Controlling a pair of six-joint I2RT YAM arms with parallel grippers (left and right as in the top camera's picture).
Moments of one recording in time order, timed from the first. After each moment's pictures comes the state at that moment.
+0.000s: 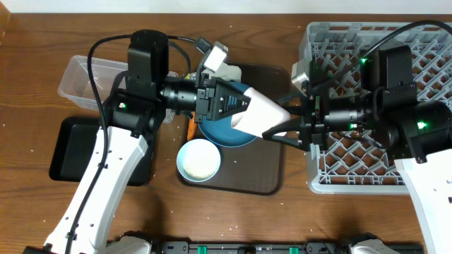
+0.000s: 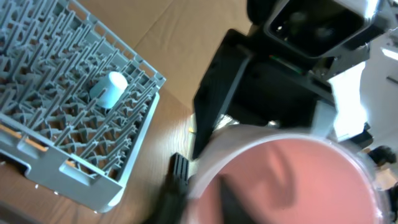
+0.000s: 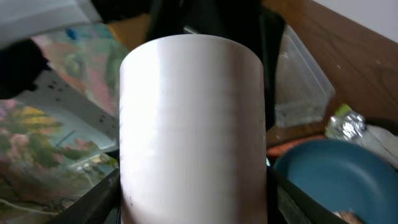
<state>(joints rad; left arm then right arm) -0.27 1.39 1.30 -0.37 1.40 -0.33 0.27 1.31 1.54 -1.07 -1.08 -0.39</state>
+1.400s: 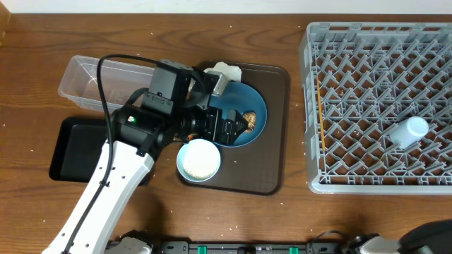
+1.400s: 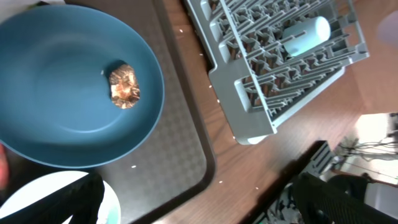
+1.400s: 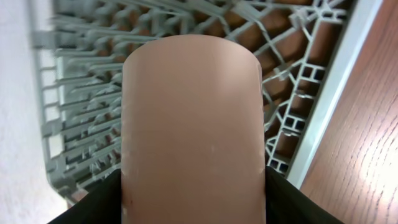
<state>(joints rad) -0.40 1.33 1.30 -0.91 0.53 -0.22 -1.03 1.57 1.54 -1.18 -0.39 0.51</state>
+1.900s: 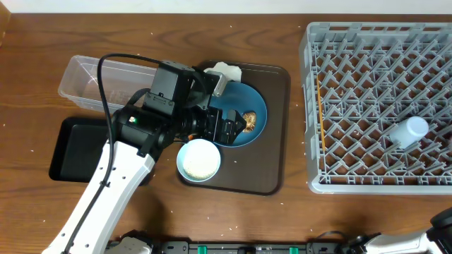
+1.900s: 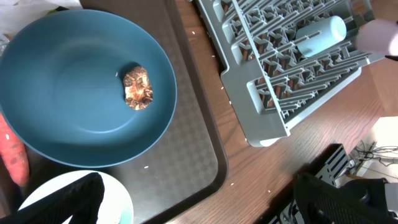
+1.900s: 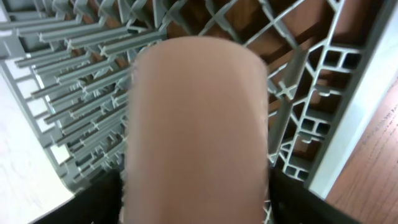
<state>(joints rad) -0.40 1.33 1.30 -0.92 0.48 -0.20 -1.07 1.78 1.54 -1.16 -0.51 0.54</state>
